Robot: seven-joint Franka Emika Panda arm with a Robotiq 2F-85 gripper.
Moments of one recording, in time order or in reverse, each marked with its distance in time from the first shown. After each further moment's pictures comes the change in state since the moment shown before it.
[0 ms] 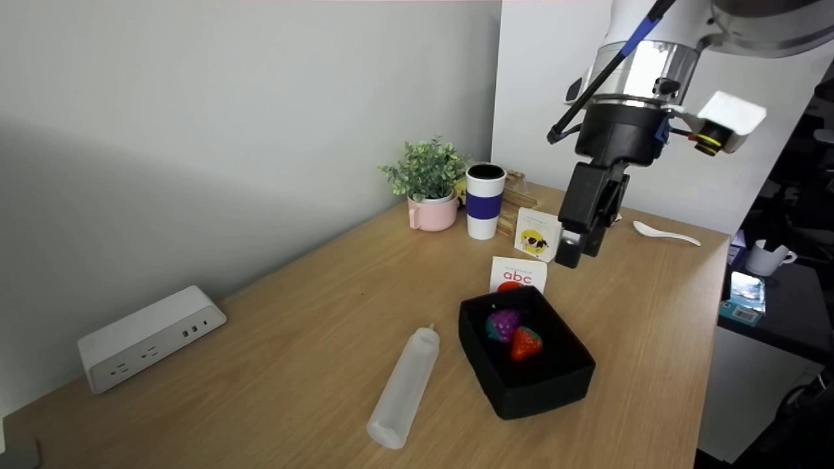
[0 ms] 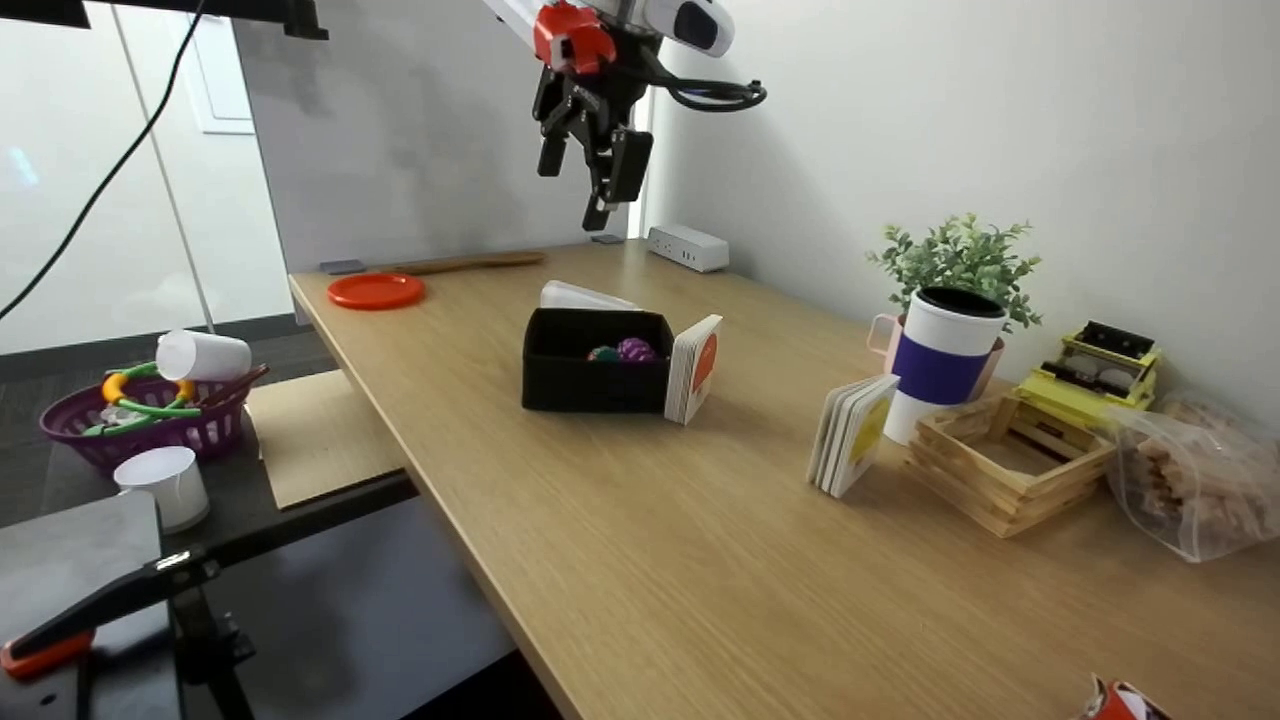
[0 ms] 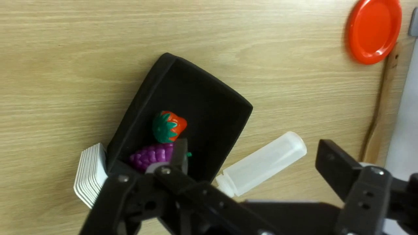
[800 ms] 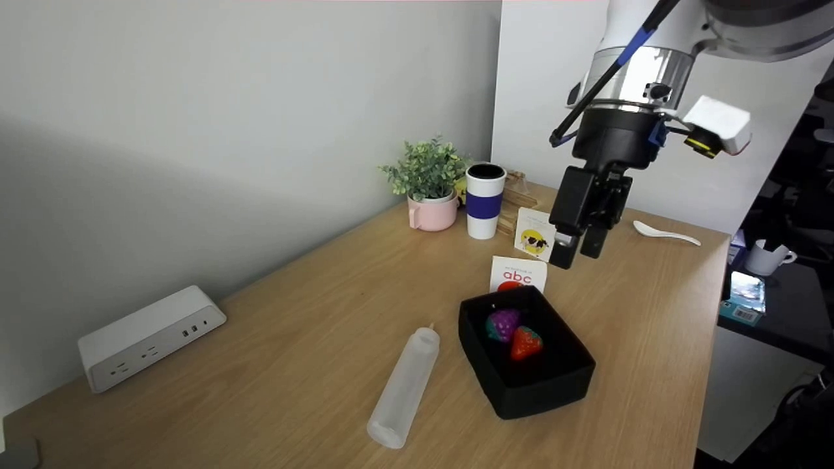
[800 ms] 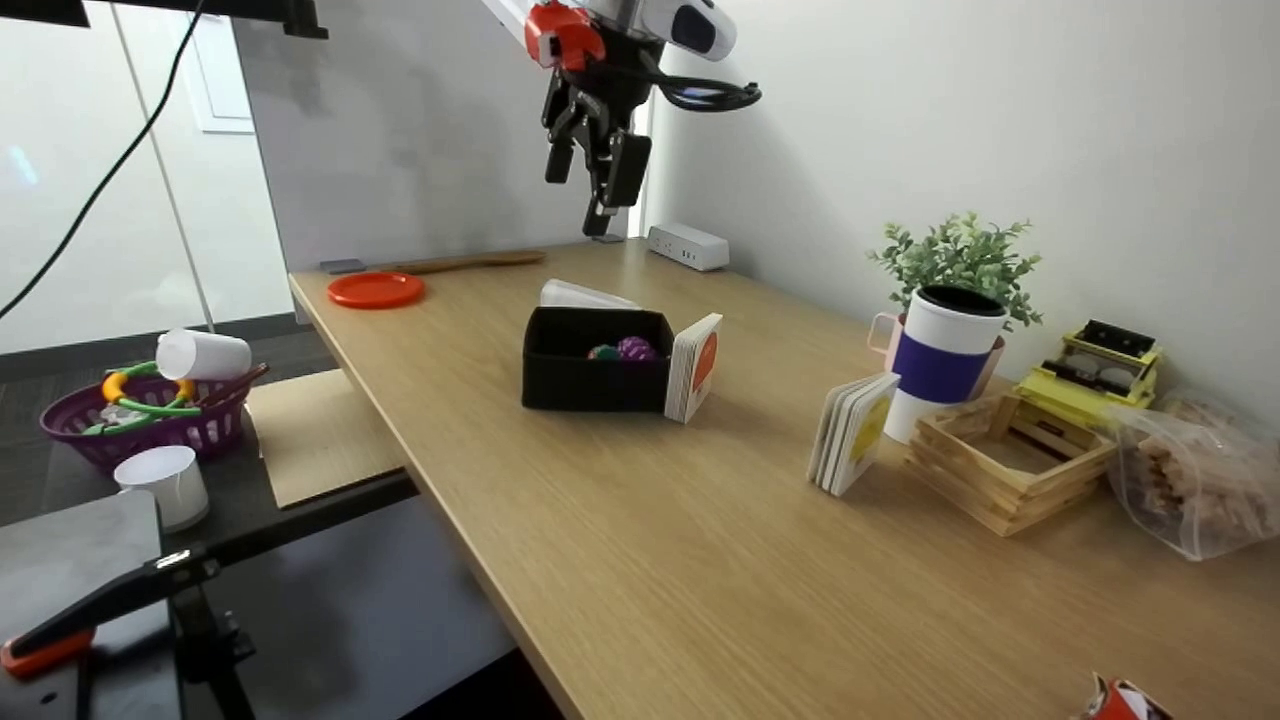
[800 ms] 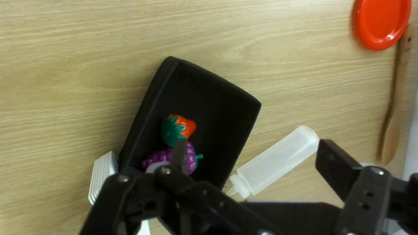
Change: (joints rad) arm -0.001 0.014 0.002 0.006 -0.032 0.010 0.113
